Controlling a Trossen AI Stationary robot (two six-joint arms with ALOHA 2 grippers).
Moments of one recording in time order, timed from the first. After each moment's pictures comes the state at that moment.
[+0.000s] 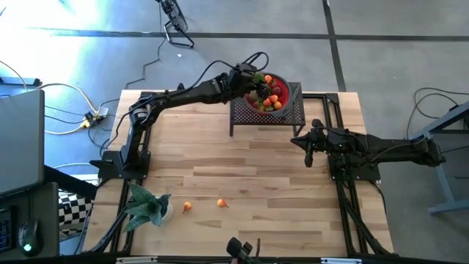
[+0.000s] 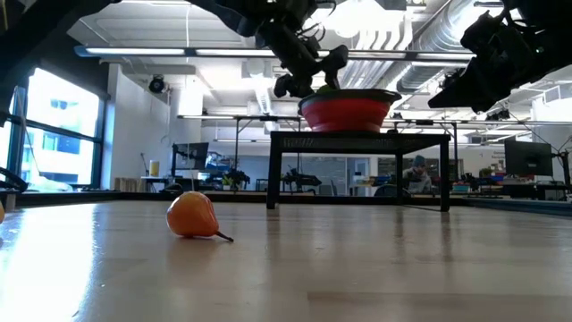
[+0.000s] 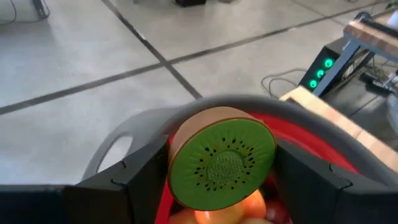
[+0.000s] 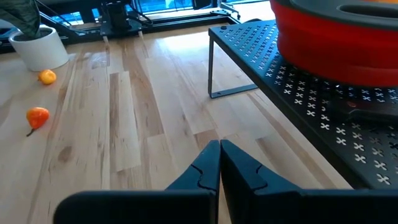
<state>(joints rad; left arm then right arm) 0.40 2.02 1.88 -0.23 -0.37 -0.37 -0.09 0.45 0.29 -0.20 0.20 0.13</state>
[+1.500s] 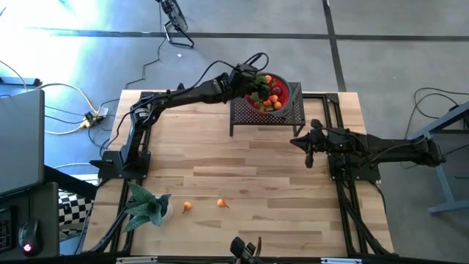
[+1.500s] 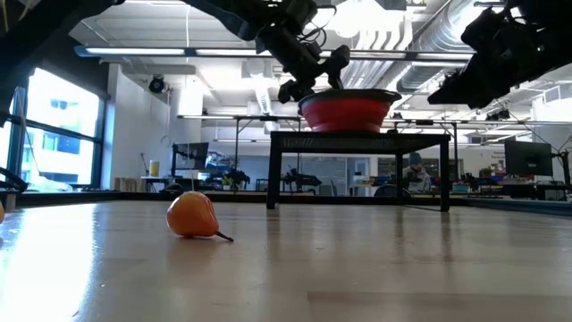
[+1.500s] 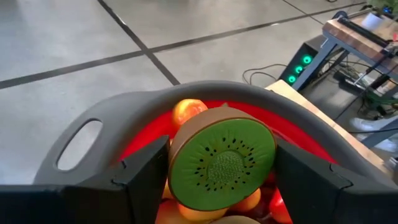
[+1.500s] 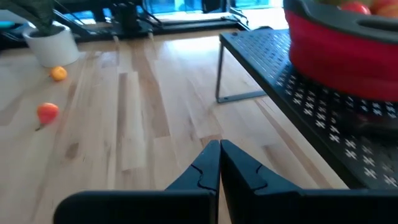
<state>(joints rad) 0.41 2.03 1.88 -0.22 -0.28 -0.43 -0.09 0.45 0.29 -0.18 0.17 0.08</state>
